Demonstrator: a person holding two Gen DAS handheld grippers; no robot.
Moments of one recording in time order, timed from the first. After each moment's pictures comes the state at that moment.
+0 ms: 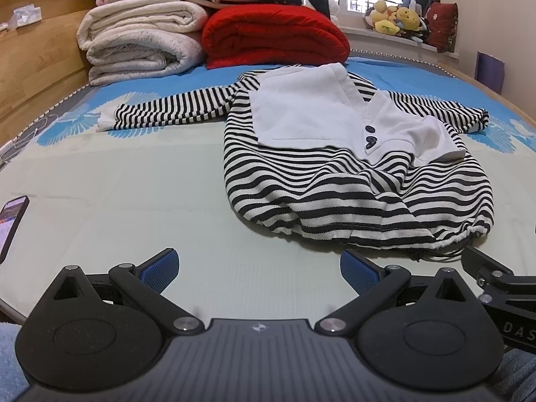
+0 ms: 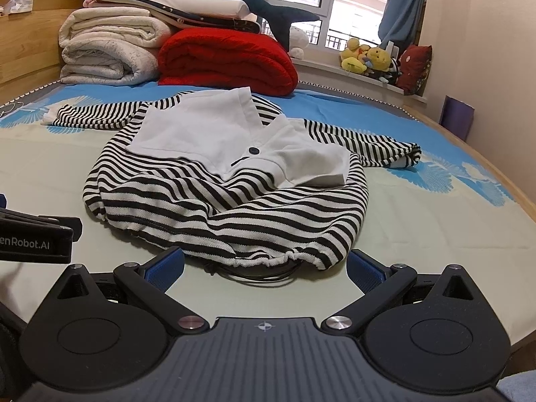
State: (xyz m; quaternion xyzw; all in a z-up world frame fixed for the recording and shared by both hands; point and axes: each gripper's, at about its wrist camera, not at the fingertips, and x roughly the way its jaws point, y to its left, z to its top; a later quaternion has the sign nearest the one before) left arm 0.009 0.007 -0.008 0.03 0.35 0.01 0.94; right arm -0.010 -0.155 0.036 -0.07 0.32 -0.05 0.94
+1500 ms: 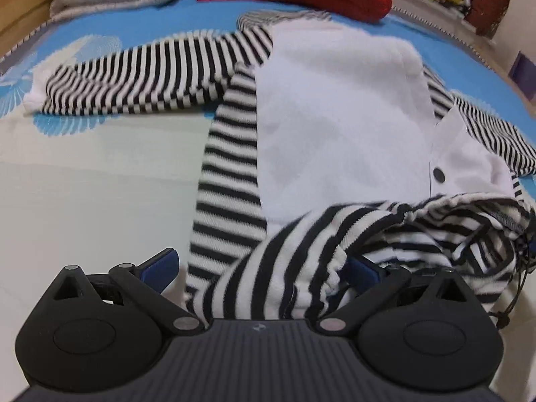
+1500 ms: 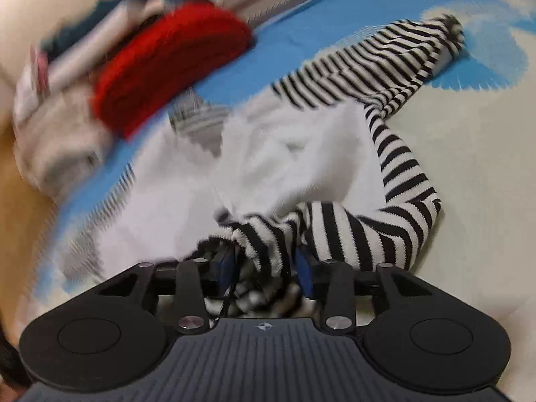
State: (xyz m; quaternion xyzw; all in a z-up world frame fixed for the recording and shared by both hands) left arm 0.240 0.043 -0.026 -0.02 0.48 0.00 0.88; right arm 0.208 -0.316 0.022 0.33 0.37 -0.01 0.87
